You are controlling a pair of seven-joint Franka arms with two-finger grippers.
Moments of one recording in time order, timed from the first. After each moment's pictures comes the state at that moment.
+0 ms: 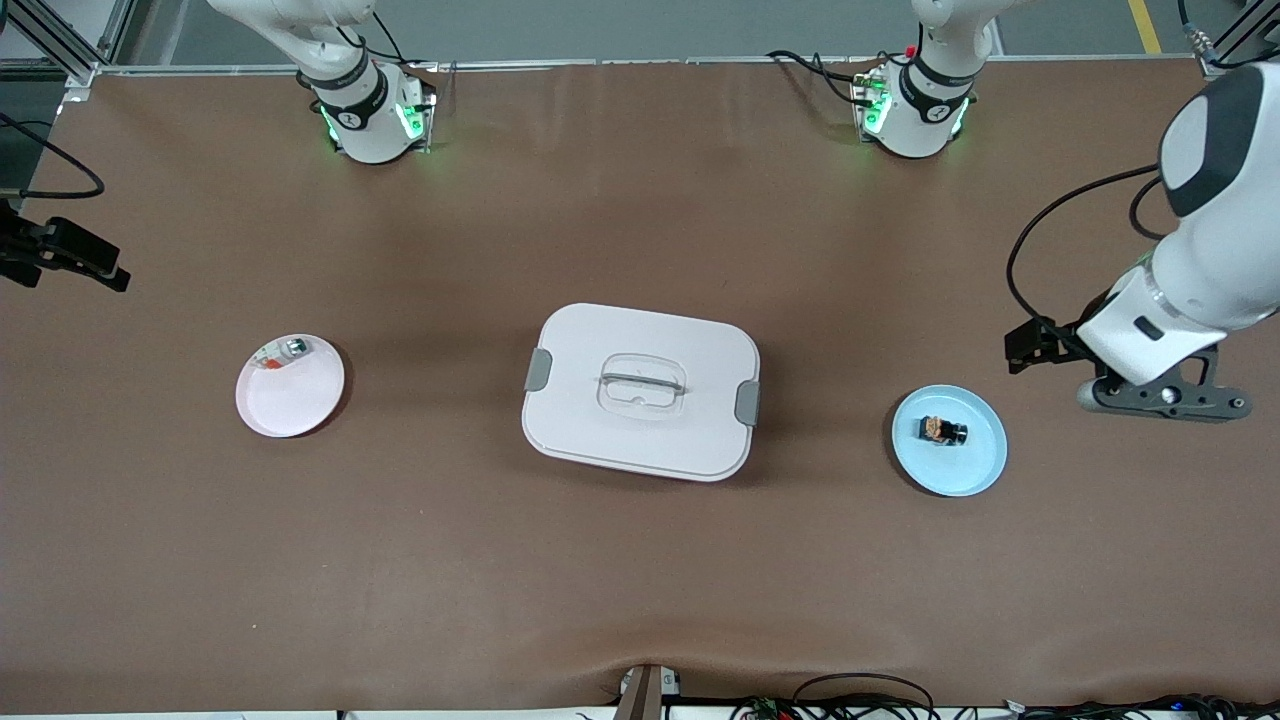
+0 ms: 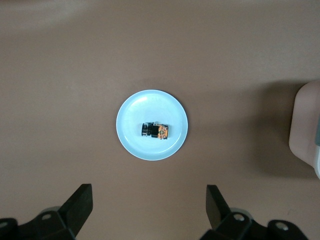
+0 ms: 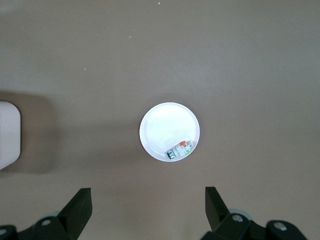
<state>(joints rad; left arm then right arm) 0.38 0.26 -0.61 -1.47 0.19 1.70 -0.10 -0.10 0.02 0.02 -1.53 0.00 1.56 -0.01</state>
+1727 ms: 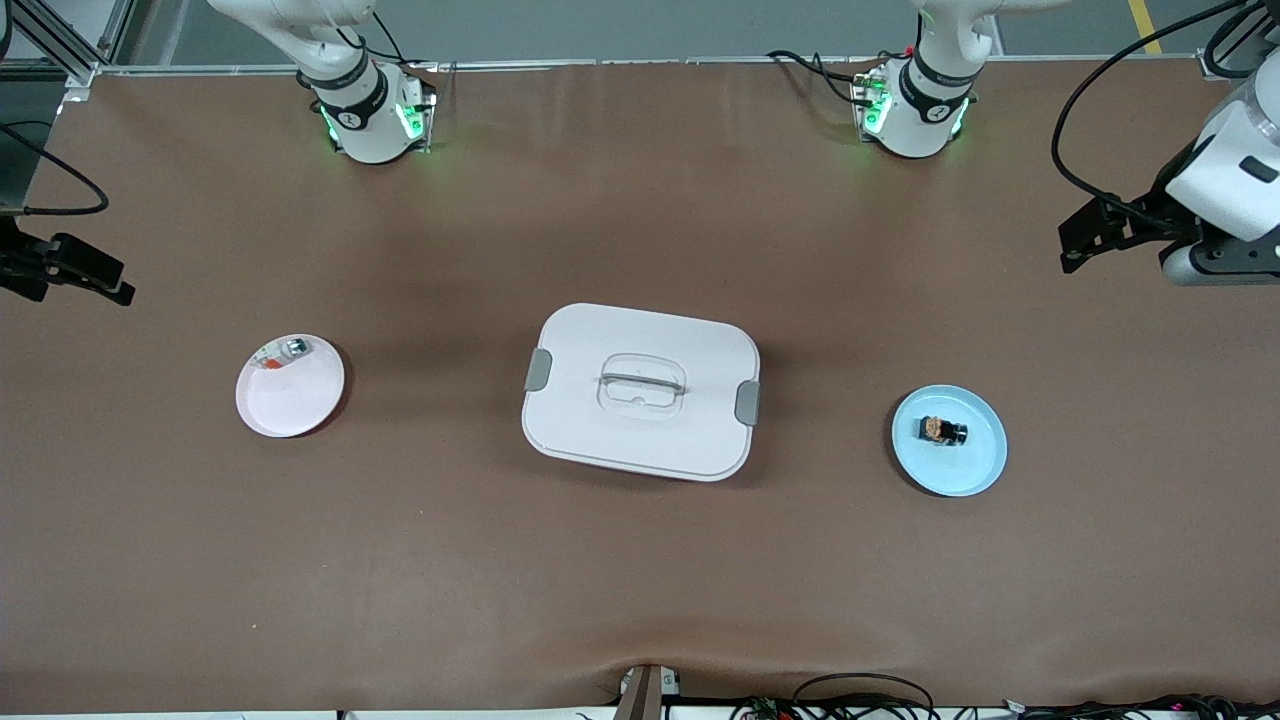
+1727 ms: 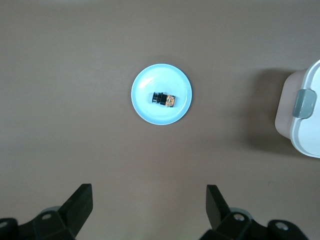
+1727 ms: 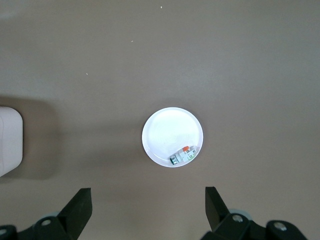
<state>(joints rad) 0.01 0.02 -0.14 -1.49 0.06 1.51 -0.11 -0.10 0.04 0.02 -1.53 0.01 1.59 -0.01</state>
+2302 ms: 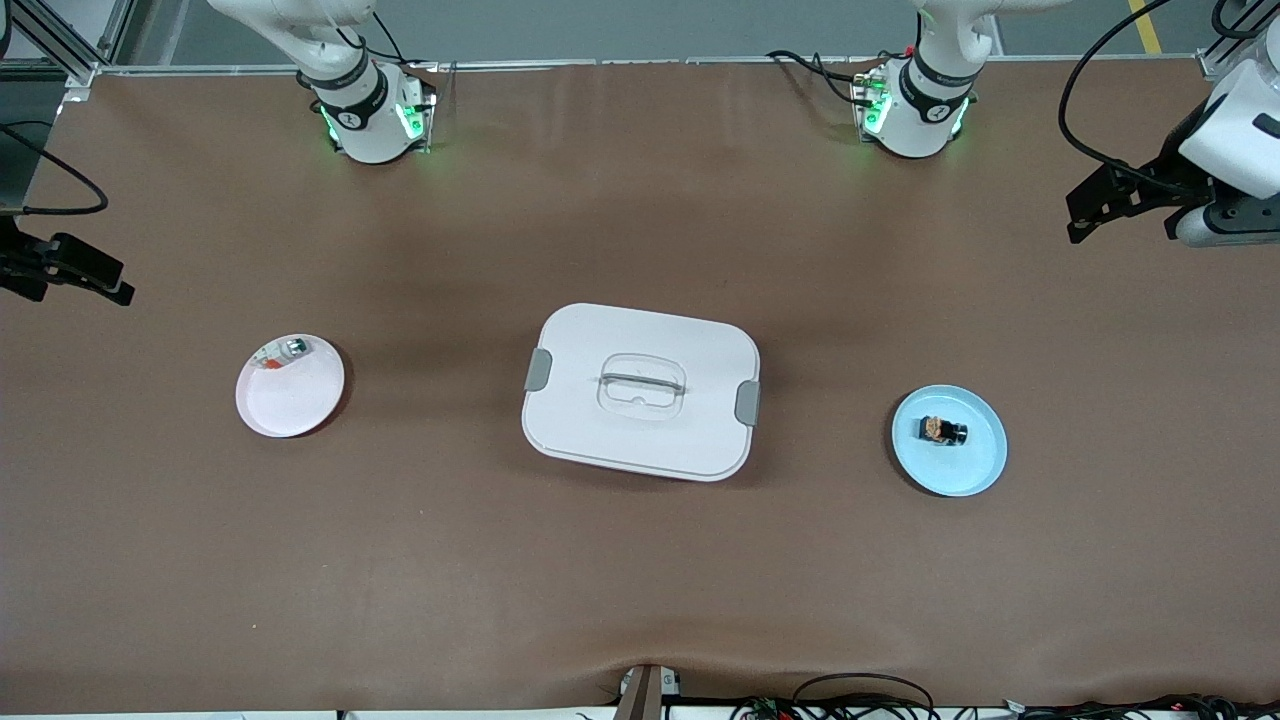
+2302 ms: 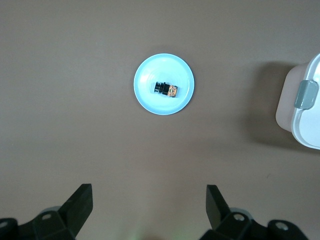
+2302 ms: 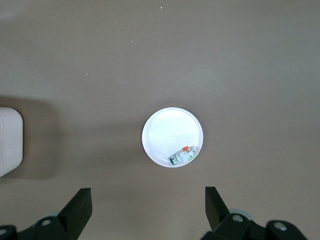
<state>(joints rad) 0.01 -0.07 -0.13 -1.58 0.04 1.51 -0.13 -0.10 0.04 0.02 -1.53 0.01 1.59 -0.01</state>
